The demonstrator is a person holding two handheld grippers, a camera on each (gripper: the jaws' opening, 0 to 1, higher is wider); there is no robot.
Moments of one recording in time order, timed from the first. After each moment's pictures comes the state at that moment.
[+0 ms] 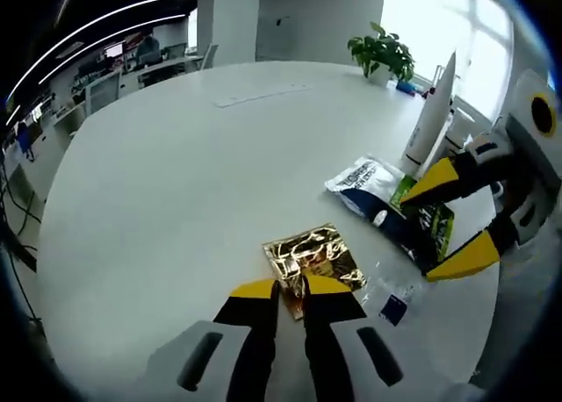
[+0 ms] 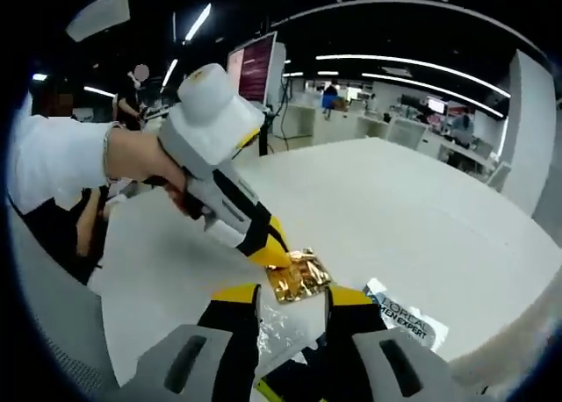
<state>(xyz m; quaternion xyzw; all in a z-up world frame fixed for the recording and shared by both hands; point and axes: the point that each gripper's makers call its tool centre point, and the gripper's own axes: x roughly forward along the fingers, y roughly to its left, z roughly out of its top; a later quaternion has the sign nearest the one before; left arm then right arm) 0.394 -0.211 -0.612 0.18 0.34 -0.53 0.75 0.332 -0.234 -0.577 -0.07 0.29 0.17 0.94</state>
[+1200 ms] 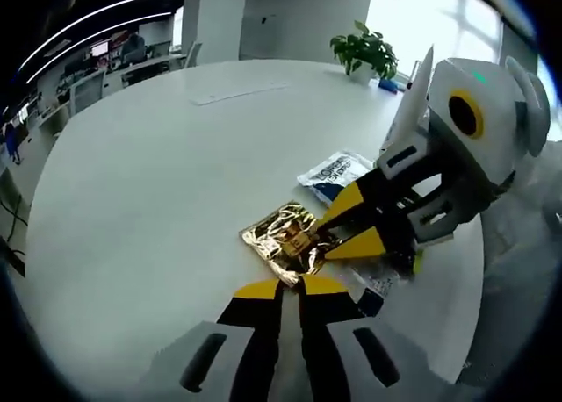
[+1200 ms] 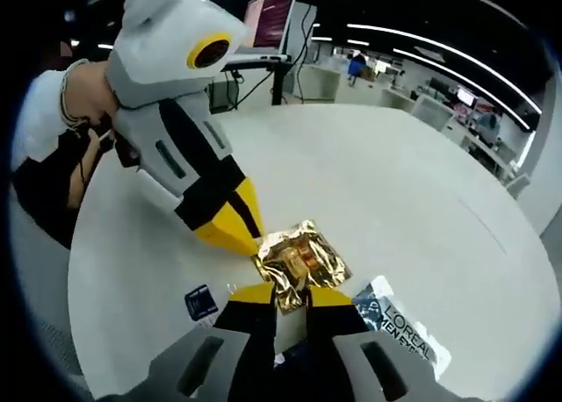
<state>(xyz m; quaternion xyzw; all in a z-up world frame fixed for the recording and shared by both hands) 0.370 -0.217 -0.612 0.17 0.35 -0.56 0.73 0.349 -0.248 -0.619 -0.15 0.35 0.21 0.90</state>
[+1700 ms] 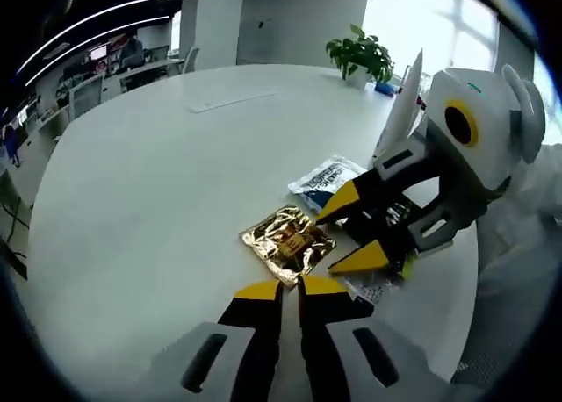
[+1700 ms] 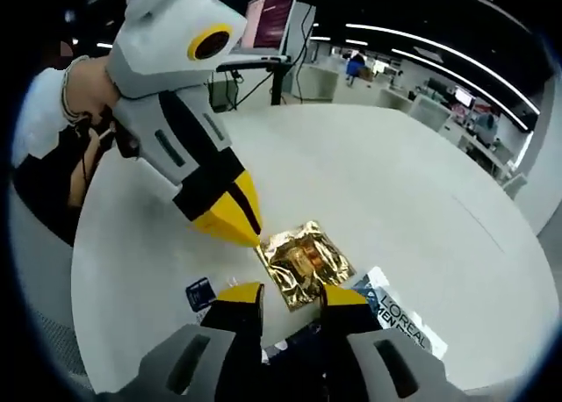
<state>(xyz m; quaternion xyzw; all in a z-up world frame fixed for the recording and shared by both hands) 0.367 -0.210 -0.593 0.16 0.34 -0.57 0.74 0.338 -0.252 -0.605 -0.14 0.34 0.20 0.91</state>
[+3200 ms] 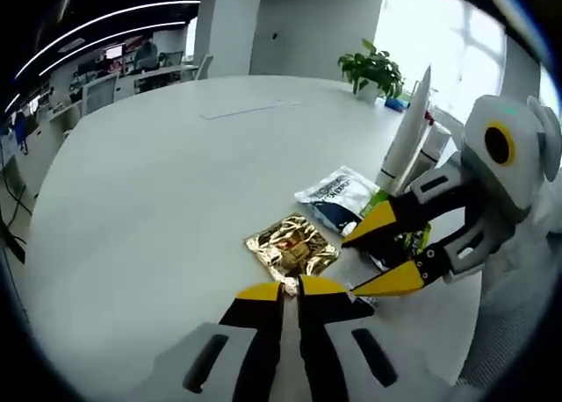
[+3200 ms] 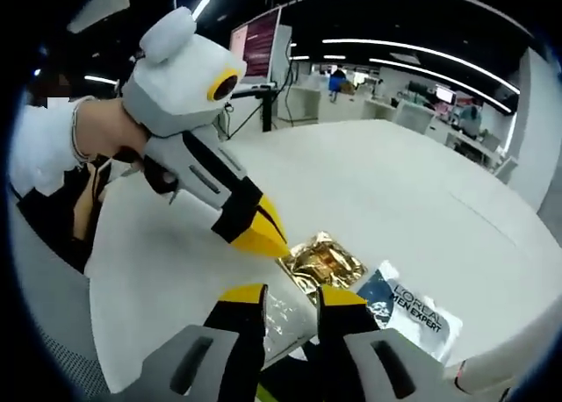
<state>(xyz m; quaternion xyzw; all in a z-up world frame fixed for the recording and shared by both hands) 0.373 -0.220 -0.606 0.14 0.34 -0.55 0.75 0.328 -0.237 -0.595 -0.09 0.31 0.18 0.93</state>
